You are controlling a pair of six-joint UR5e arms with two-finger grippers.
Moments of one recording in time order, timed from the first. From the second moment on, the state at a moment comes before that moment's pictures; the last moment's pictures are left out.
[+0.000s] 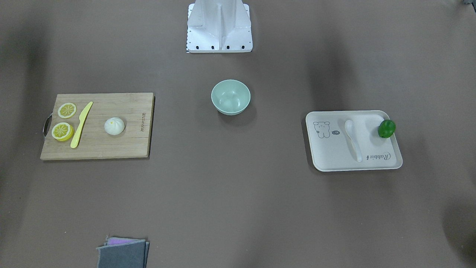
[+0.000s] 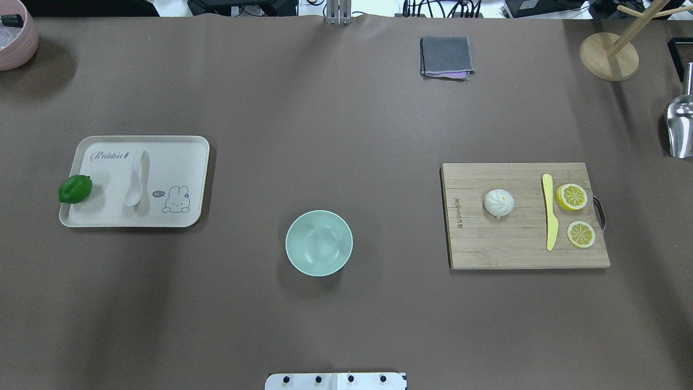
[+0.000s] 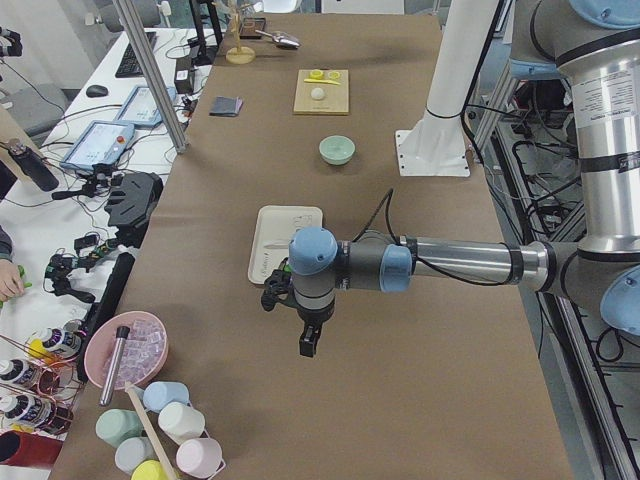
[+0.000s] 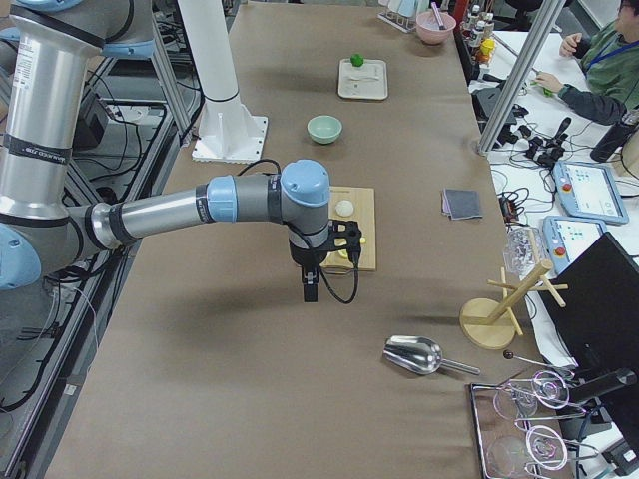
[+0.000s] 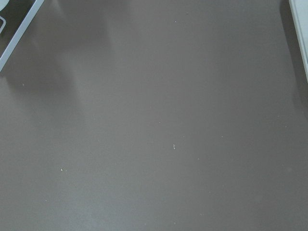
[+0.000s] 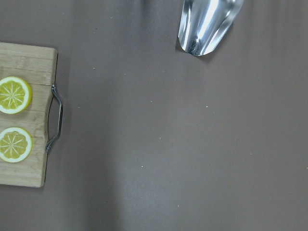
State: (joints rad) left arm -1.54 -1.35 -1.84 -1.56 -2.30 0.19; right arm 1.54 -1.84 2.10 -1.77 2.28 -0.03
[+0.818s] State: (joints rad) left arm -1.54 -1.36 -1.87 -1.58 -2.29 0.19; right arm 1.54 -1.84 2.10 -1.73 2.28 -0.03
